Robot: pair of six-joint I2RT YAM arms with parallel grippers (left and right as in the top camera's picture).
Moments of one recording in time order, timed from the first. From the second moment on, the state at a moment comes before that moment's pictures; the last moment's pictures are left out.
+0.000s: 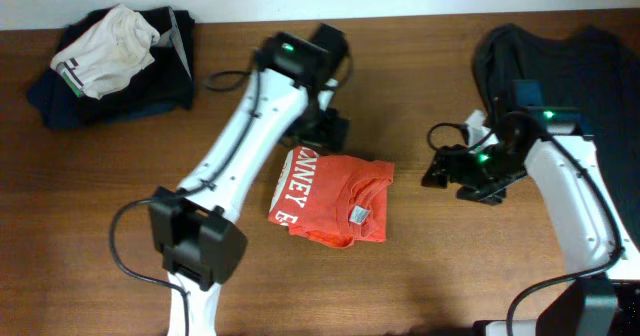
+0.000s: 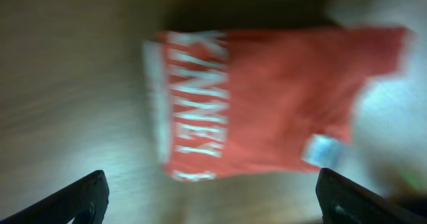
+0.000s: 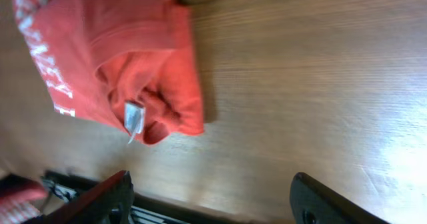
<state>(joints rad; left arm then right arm) -0.52 2.14 2.21 -1.60 0.02 -0.24 -0.03 1.55 1.27 -1.25 -0.44 0.14</state>
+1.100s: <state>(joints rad) -0.38 2.14 1.69 -1.28 0.03 -0.21 0.11 1.79 1.40 -1.22 0.02 0.39</state>
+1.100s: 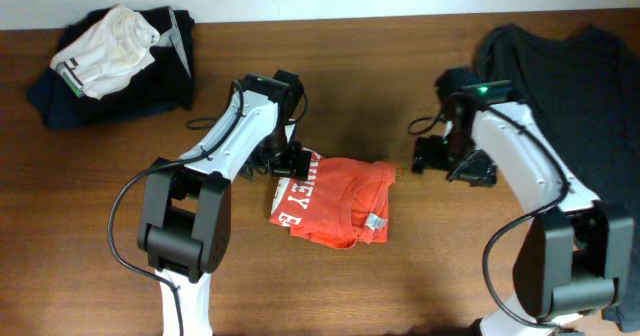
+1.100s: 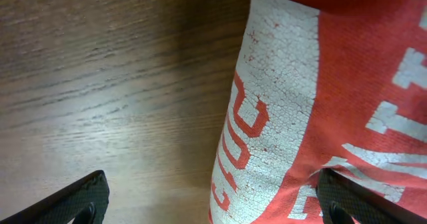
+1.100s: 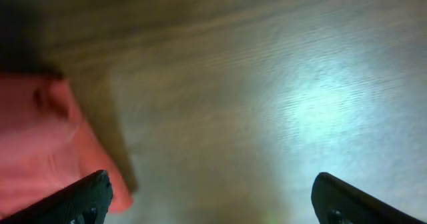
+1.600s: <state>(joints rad) -0.18 2.14 1.52 -1.09 0.52 0.22 -0.20 1.79 1.40 -1.19 0.01 0.39</state>
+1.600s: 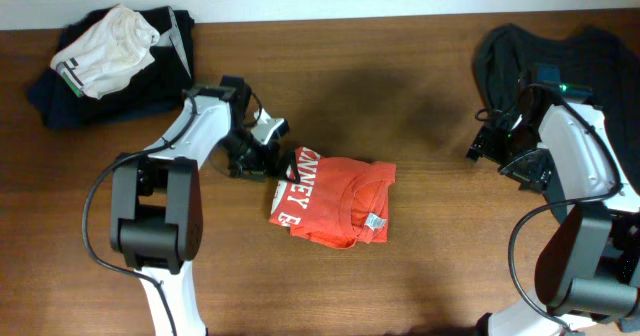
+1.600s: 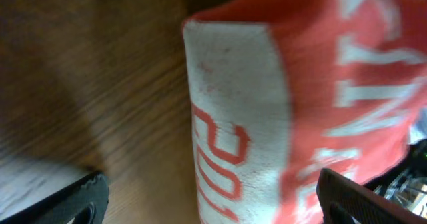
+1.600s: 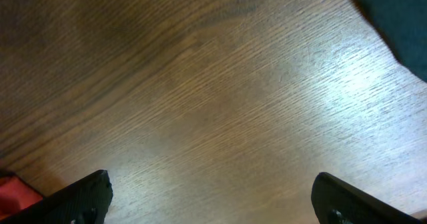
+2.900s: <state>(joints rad) 0.04 2.13 1.89 -0.47 -0.27 -0.02 -0.20 1.79 1.40 -1.19 0.01 0.39</state>
